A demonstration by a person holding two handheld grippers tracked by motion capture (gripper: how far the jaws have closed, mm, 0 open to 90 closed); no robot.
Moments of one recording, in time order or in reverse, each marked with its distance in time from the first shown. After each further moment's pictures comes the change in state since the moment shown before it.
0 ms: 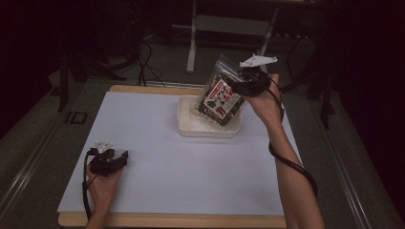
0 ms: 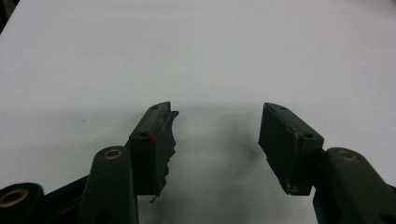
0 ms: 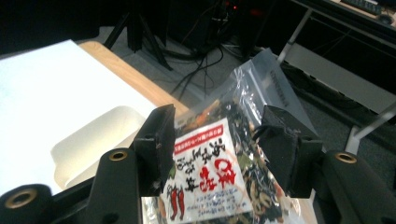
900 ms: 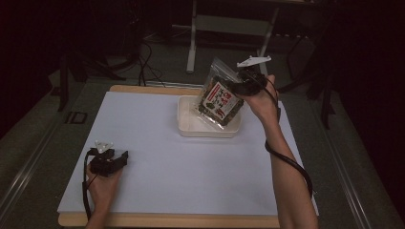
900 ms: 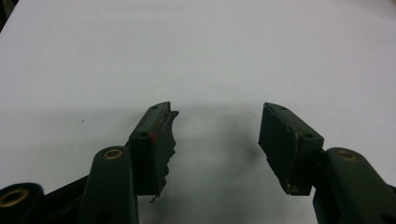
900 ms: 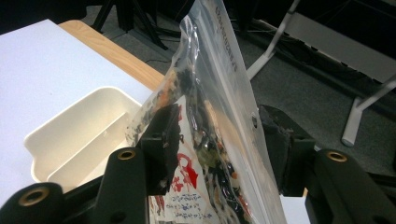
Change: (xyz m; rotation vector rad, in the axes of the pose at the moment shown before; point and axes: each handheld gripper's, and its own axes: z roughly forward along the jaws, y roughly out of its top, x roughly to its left) left arm 0.000 0.000 0.000 0.000 -0.003 0.002; right arm -0.009 -0.007 0.026 0.089 -0.025 0.047
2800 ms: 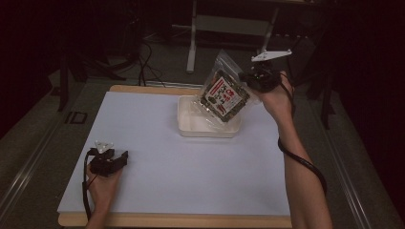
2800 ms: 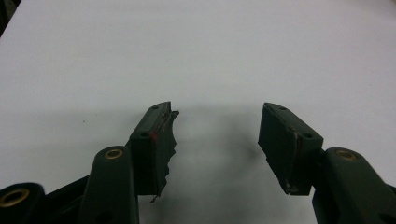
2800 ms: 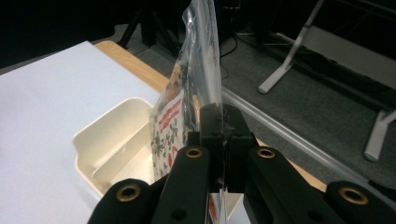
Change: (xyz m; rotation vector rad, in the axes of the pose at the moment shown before) left arm 0.000 0.000 0.000 -0.002 0.003 0.003; right arm -0.016 0.009 -0.045 -0.054 0.093 0.026
